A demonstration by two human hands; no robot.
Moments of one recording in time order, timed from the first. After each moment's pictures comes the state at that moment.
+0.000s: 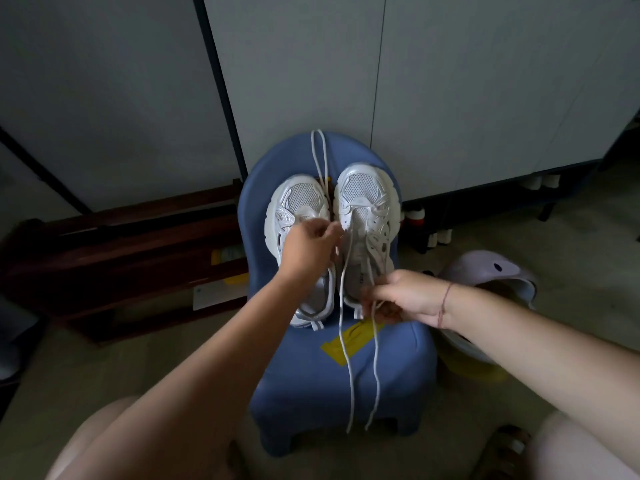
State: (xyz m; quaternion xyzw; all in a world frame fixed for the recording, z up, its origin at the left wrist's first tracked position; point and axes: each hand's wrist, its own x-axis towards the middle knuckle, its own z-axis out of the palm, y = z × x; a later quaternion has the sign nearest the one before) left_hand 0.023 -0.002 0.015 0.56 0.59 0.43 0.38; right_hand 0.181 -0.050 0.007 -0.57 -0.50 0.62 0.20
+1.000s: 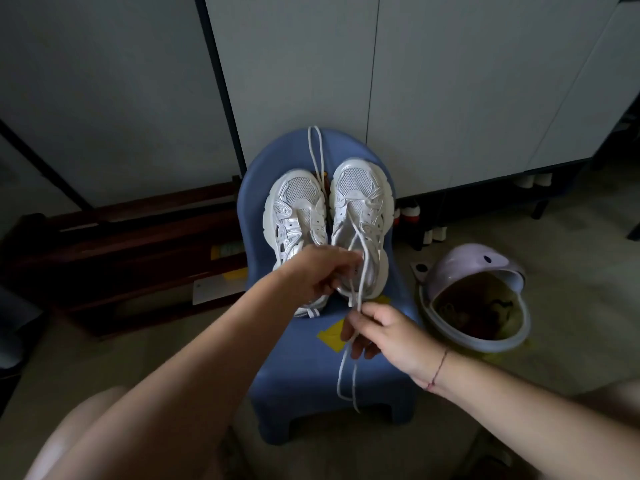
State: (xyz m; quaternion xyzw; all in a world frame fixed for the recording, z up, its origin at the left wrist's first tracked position) left_hand 0.030 -0.040 0.028 0.47 0.56 0.25 0.64; right_hand 0.161 -0.128 -0.008 -0.52 -0.59 0.55 0.28
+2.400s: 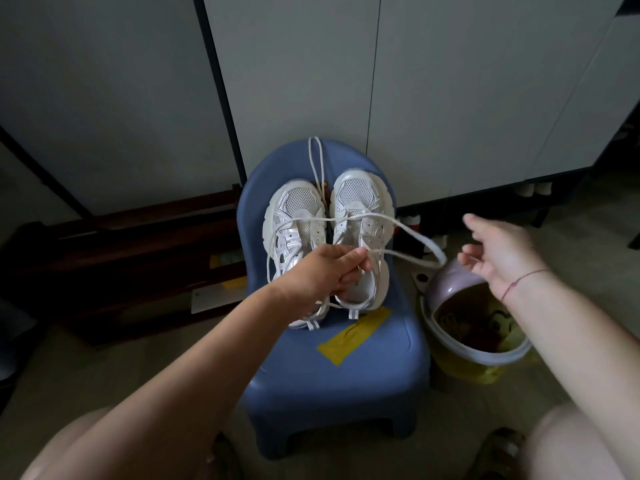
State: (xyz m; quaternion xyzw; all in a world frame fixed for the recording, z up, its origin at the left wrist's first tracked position) left_hand 0.029 -0.049 0.039 0.61 0.42 0.30 0.61; right_hand 0.251 -0.053 0.064 -0.61 -0.26 0.45 0.60
